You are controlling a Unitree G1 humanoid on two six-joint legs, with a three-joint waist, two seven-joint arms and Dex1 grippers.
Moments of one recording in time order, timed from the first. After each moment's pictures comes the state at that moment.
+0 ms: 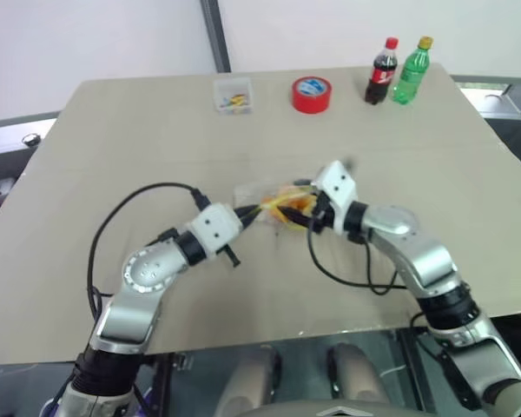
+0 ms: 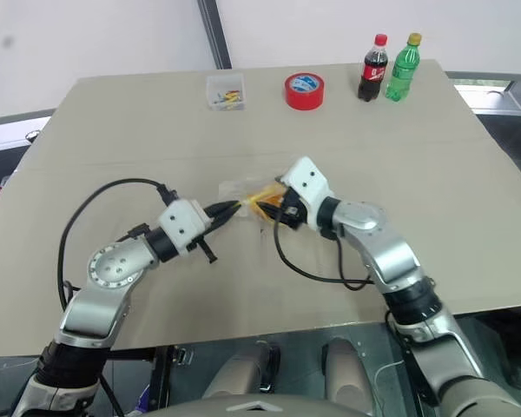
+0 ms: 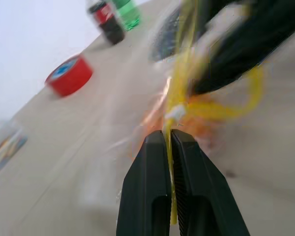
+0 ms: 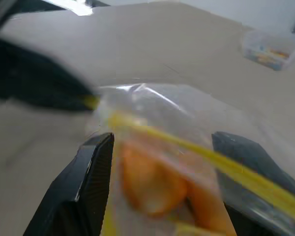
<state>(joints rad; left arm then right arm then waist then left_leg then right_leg) -0.16 0.54 -0.02 -0.32 -0.07 0.11 -0.65 -0.51 -0.38 0.31 -0.21 0.24 0.46 0.66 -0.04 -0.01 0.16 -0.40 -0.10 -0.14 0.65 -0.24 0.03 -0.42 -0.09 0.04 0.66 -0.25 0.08</state>
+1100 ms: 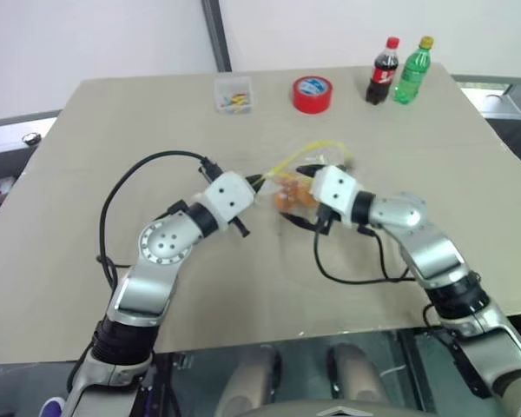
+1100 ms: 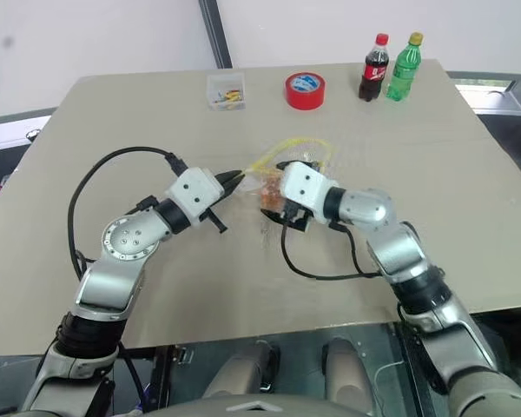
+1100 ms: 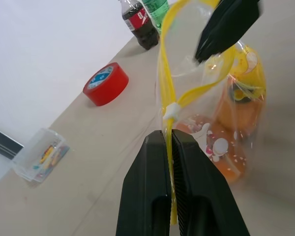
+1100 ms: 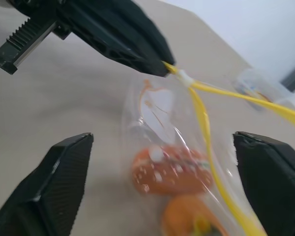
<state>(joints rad) -0.31 0.50 -0.08 -0.32 0.04 0.24 -0.58 -0.53 -0.45 0.29 -0.22 0.04 0.30 0.75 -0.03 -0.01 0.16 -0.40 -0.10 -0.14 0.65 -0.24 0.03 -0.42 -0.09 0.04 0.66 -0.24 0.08</state>
